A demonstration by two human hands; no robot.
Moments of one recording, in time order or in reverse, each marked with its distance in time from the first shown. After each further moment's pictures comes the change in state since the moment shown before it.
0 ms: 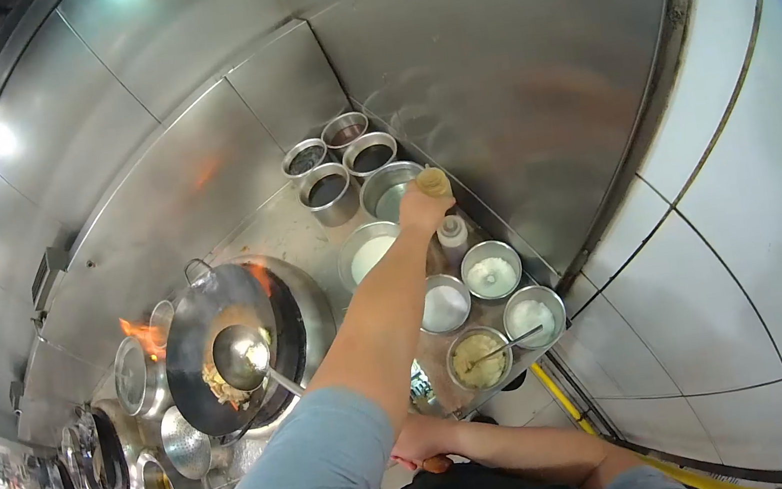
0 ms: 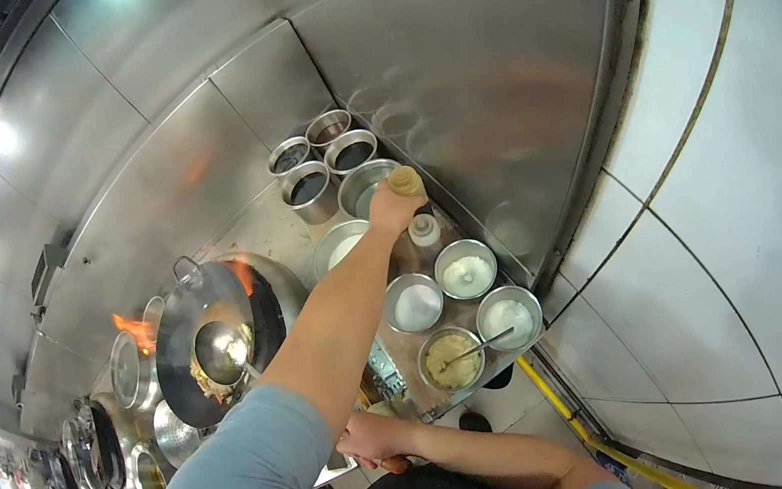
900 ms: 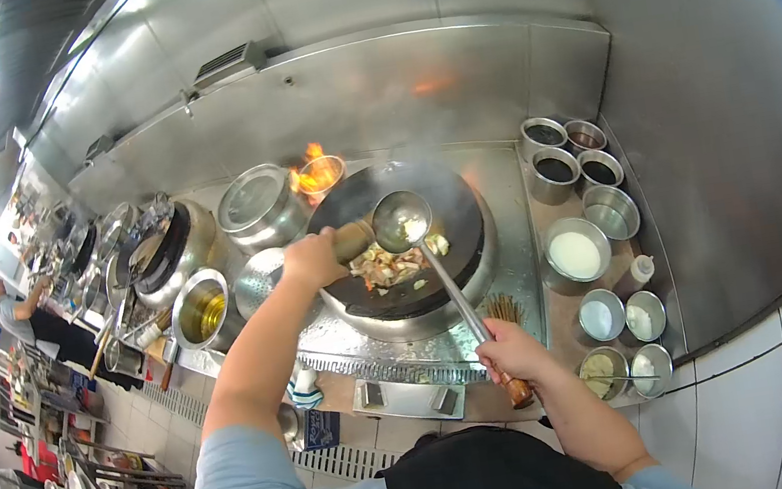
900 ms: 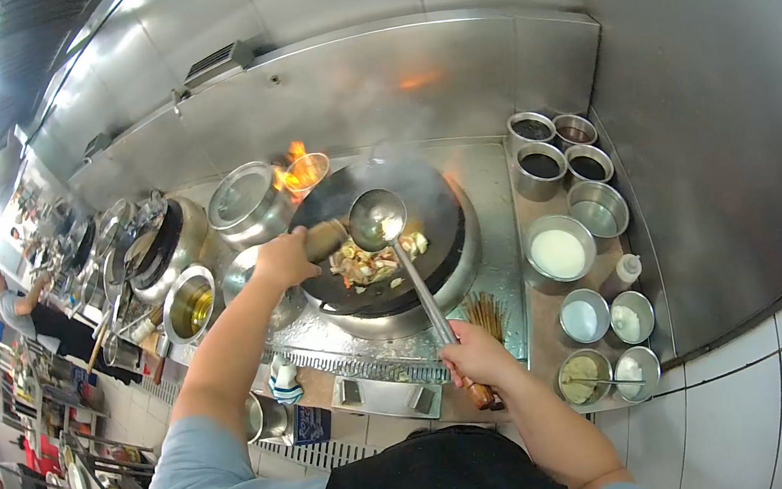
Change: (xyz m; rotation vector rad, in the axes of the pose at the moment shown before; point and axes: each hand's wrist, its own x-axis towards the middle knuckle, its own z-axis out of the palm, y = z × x) left_hand -0.342 -0.198 -0.440 0.784 0.160 -0.602; right_hand 0.092 -0.070 0.048 -0.056 0.099 0.151
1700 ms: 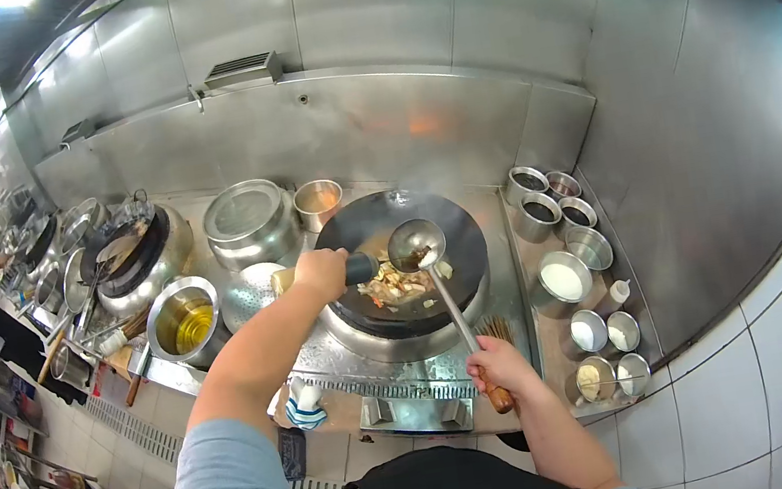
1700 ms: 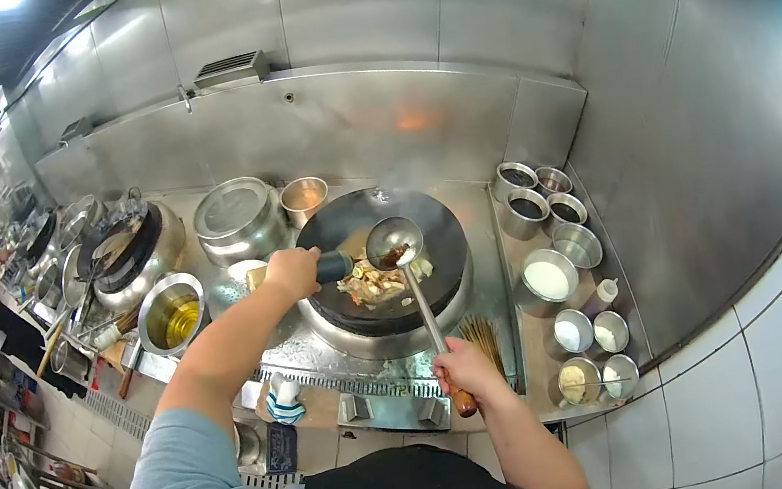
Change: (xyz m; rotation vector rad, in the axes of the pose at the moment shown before) left_hand 0.003 -0.075 0.022 0.180 0.058 0.295; right_hand 0.026 0.012 0.090 0.070 0.205 -0.029
